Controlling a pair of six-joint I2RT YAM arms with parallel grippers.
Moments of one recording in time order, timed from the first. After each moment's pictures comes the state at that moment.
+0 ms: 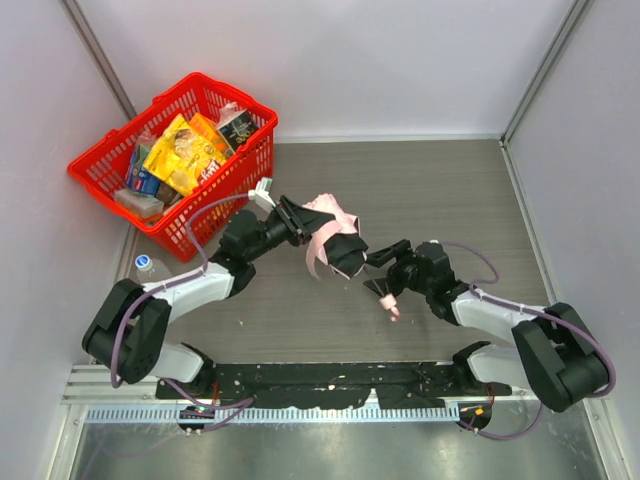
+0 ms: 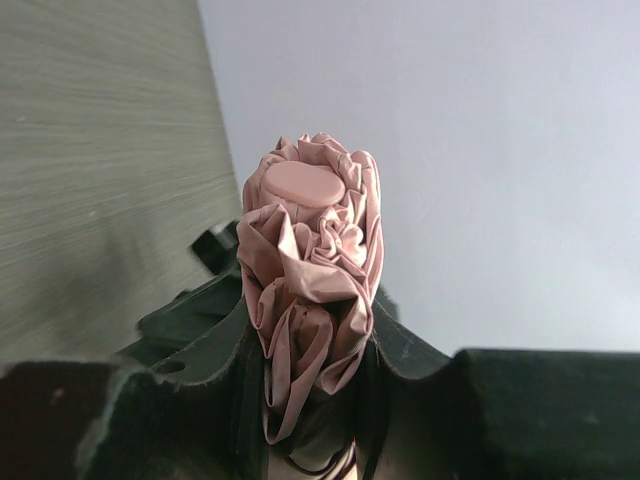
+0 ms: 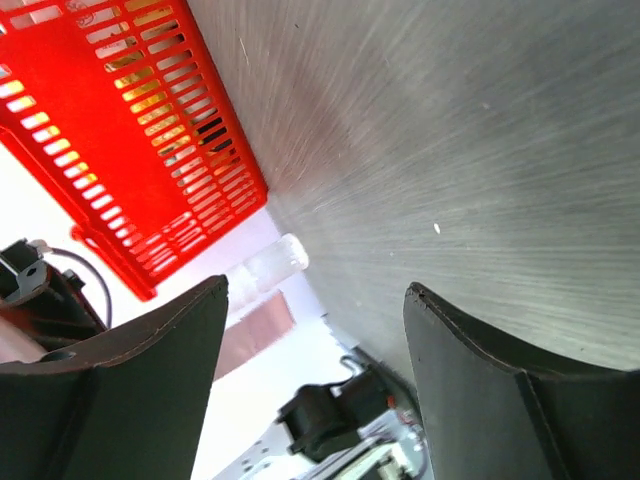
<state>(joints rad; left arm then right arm) -0.54 1.40 0.62 0.78 0.38 -1.33 0.44 1.19 0.33 0.30 -0.28 1.50</state>
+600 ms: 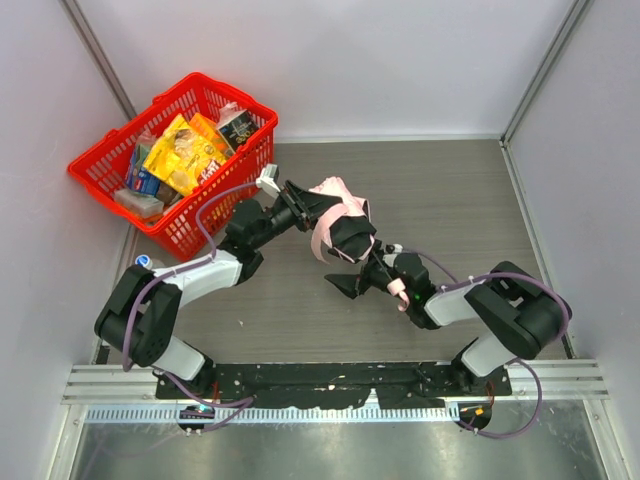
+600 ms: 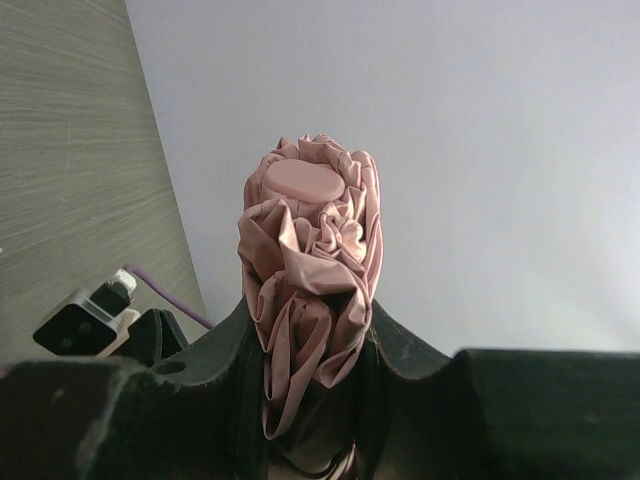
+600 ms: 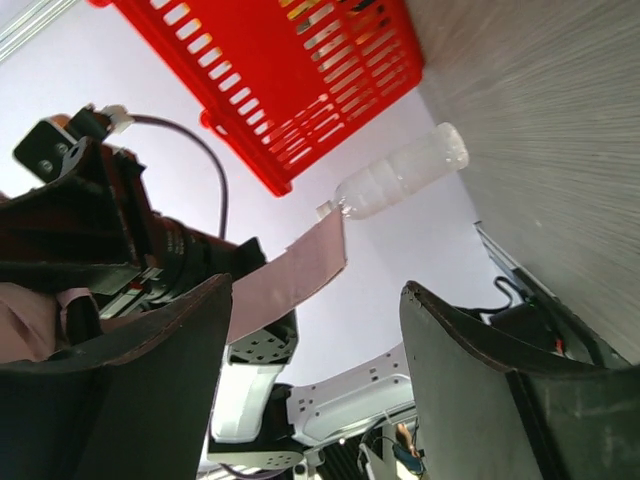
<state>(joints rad) -0.54 1.50 0.75 0.88 0.40 -1.45 0.67 1.52 0.30 1.03 -0.31 1.99</state>
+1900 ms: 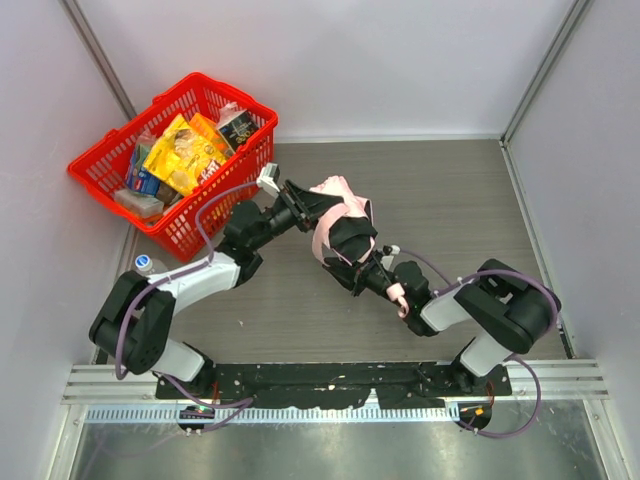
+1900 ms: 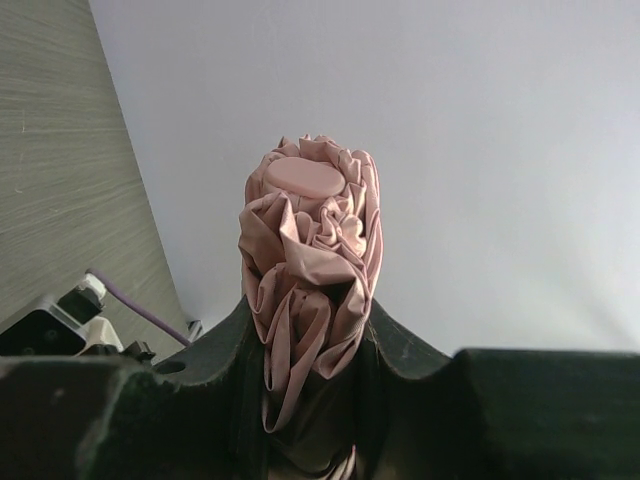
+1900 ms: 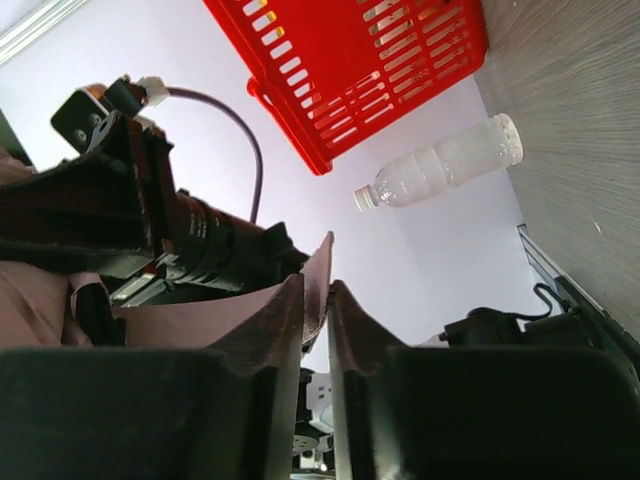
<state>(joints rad) -0.56 1.47 0.75 0.88 0.41 -1.49 0.76 1.58 0.27 1.28 -0.19 2.02</state>
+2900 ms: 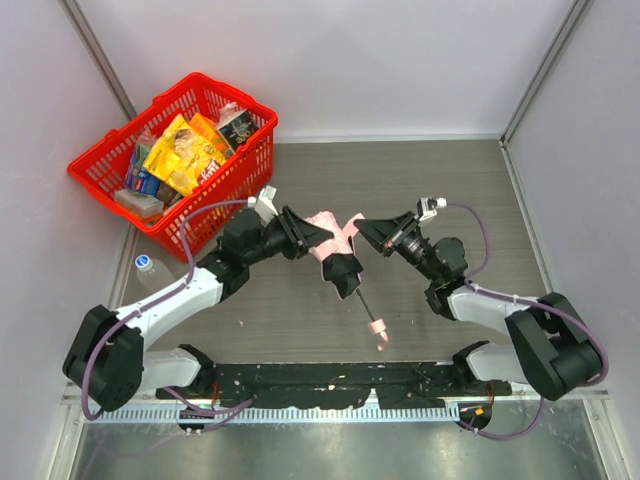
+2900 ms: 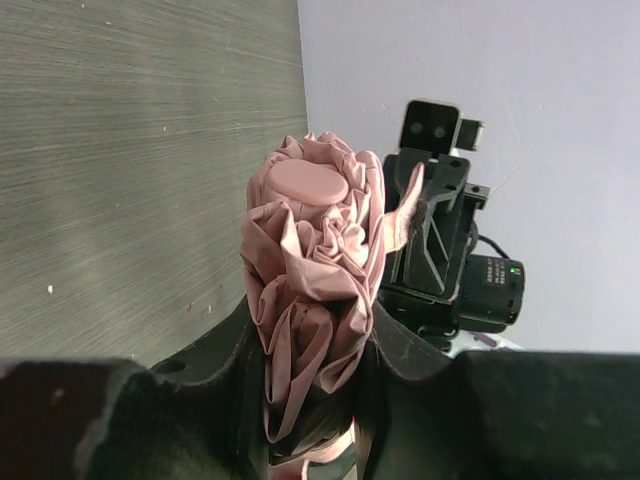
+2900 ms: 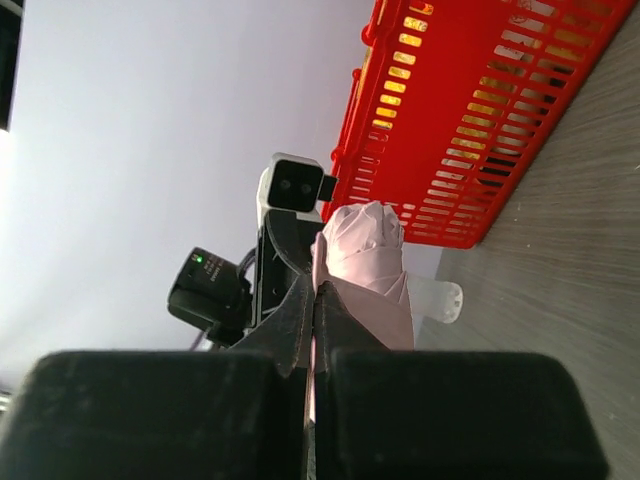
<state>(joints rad) -0.58 1.25 0.68 0.34 0.38 -1.23 0.44 1.31 0.34 1.19 -0.33 1.50</state>
